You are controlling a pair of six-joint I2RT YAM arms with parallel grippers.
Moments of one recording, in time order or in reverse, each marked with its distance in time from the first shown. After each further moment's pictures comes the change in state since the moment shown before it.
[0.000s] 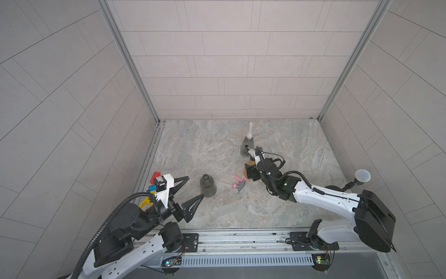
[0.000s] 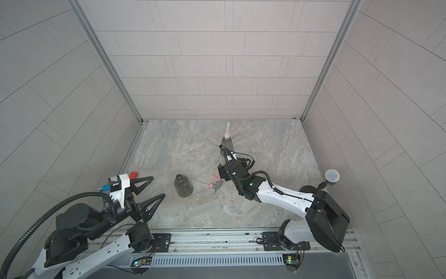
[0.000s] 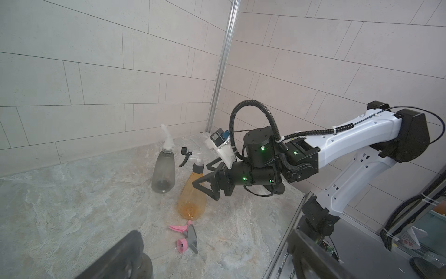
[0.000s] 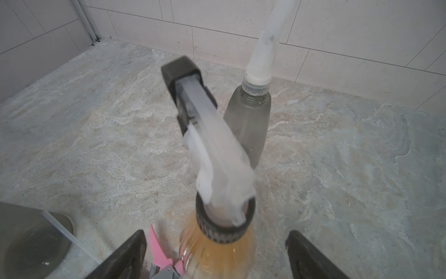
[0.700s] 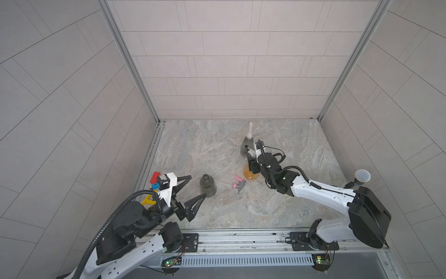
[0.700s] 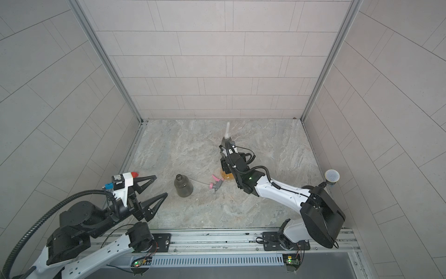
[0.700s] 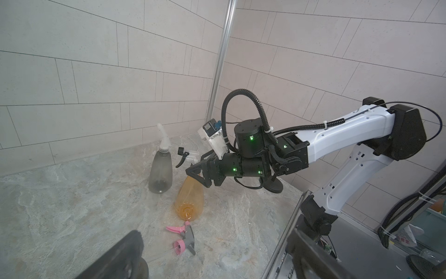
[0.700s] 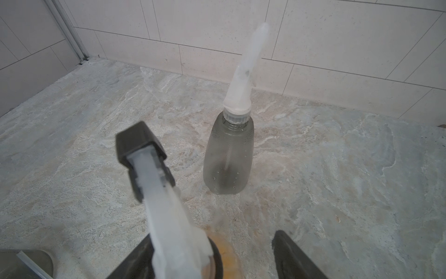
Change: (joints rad) left arm 0.000 0.035 -0.001 0.024 0.021 -0.001; right arm -0.084 0.089 0.081 0.056 -0.020 -0.031
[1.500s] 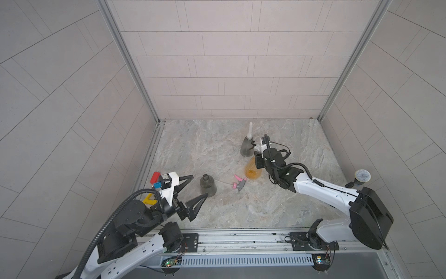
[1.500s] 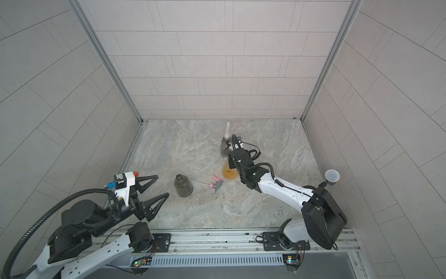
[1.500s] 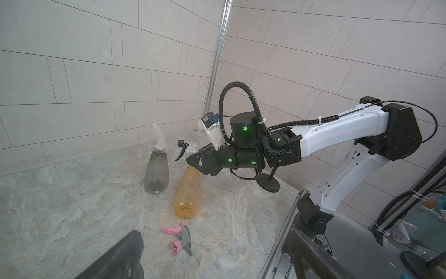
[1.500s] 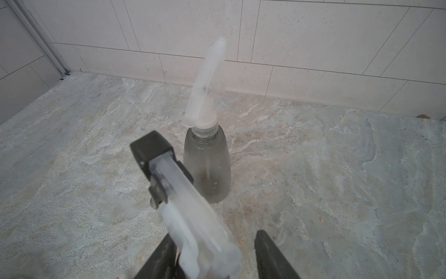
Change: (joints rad) left arm 0.000 0.019 0.000 0.017 0.018 -0.003; right arm -0.083 -0.006 0.016 -0.011 -0.027 0.012
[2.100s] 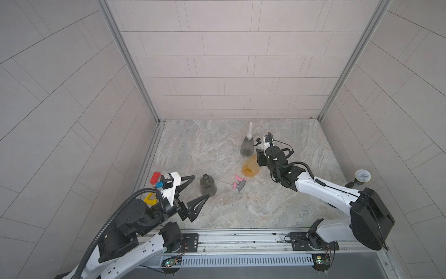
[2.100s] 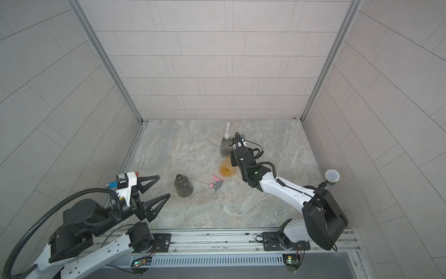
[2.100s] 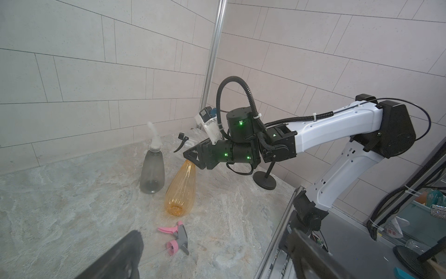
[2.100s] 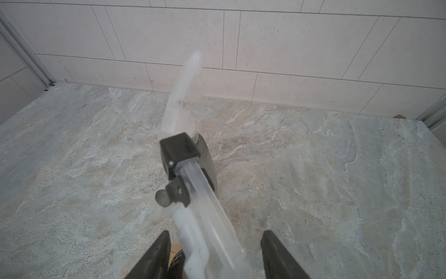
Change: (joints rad) left arm 0.000 0.012 -0.001 0.007 0.024 0.000; right arm -0.042 -0.013 0.001 0.006 0.011 -0.003
